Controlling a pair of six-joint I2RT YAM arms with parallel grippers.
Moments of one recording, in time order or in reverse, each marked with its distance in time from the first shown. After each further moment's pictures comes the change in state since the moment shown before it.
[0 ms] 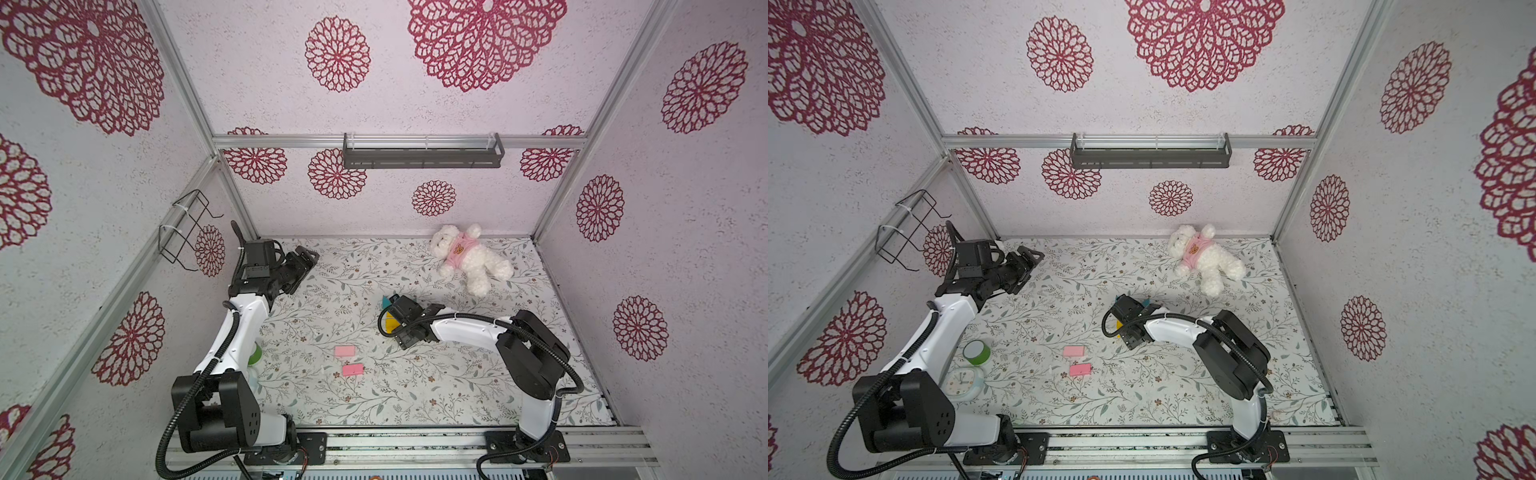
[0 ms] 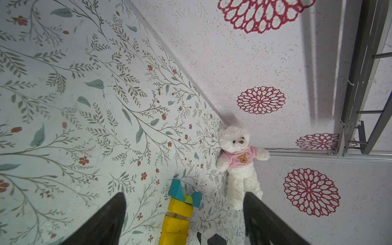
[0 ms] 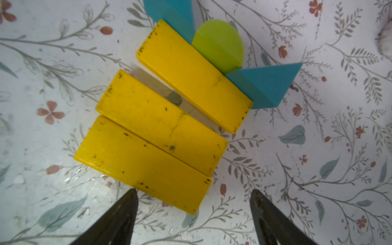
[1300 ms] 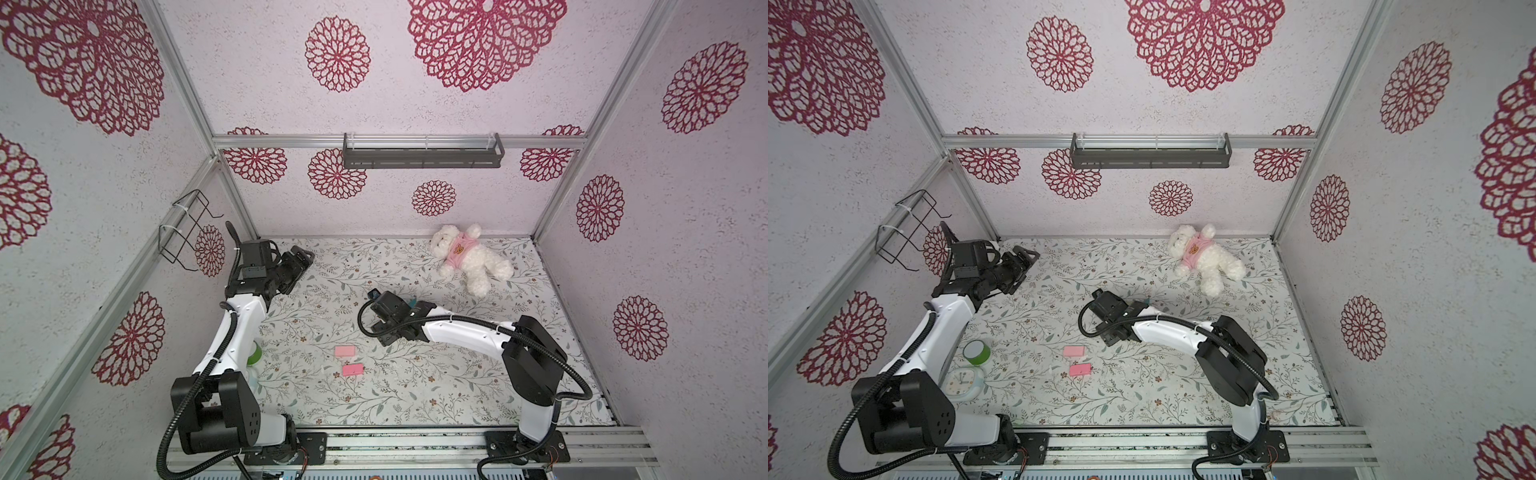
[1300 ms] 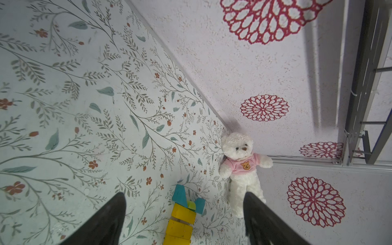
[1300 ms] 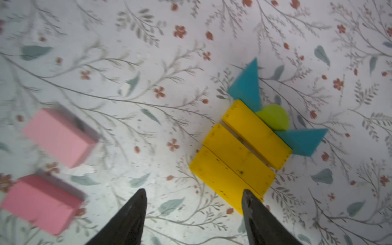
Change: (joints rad) left arm 0.054 -0.012 0.000 -0.006 -0.031 0.007; right arm 0.142 0.001 0.198 -0.022 -0.111 0.029
